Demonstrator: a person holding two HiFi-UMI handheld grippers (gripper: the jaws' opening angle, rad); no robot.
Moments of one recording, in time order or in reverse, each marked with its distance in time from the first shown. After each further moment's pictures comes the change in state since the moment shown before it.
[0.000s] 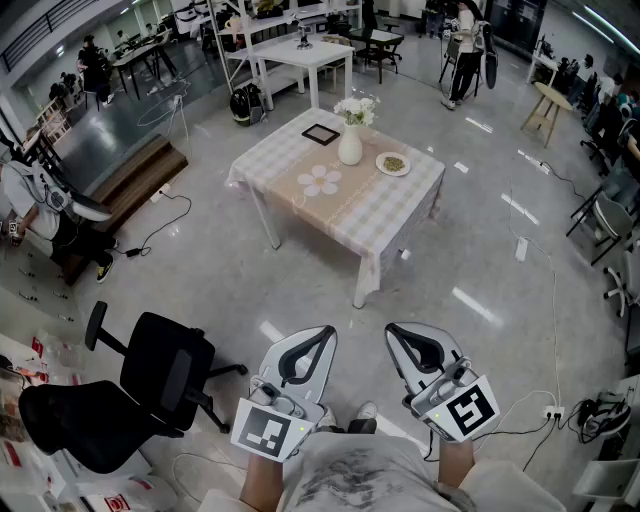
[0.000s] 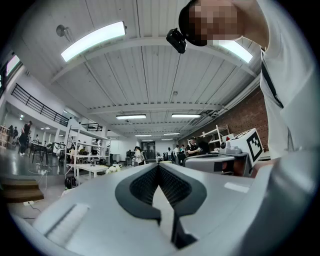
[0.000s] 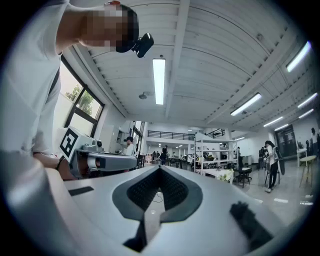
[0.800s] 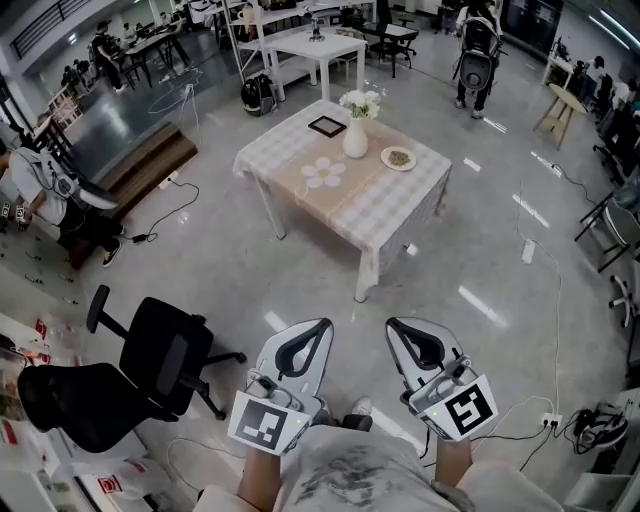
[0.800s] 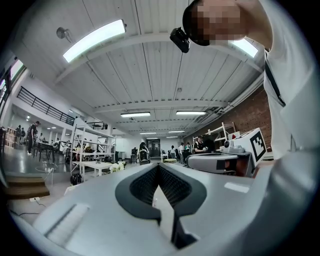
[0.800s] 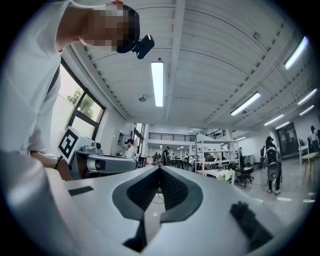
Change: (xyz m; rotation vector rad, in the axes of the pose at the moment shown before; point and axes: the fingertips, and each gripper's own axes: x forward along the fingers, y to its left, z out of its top) left arm 0.016 -0.014 -0.004 -0.006 0.010 0.069; right arm -0.019 -0.020 -0.003 0.015 -0.022 0.018
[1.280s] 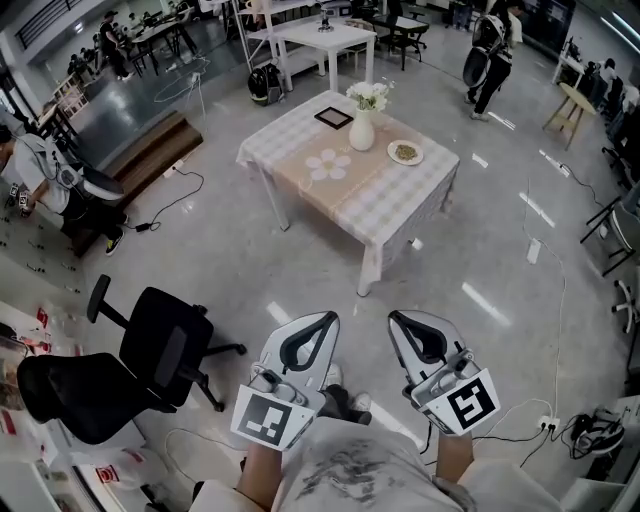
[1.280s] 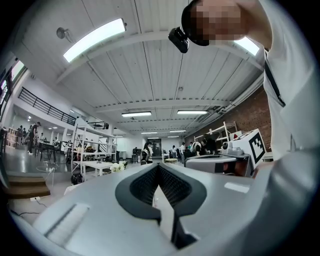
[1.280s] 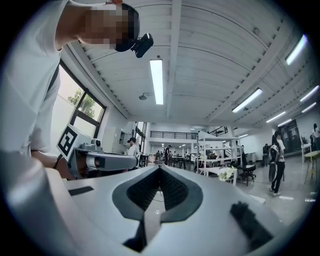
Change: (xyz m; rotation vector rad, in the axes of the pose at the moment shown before) left arm 0.017 0.001 -0.006 0.000 0.012 0.009; right arm 0.009 -0.016 -0.013 0.010 0.023 0.023
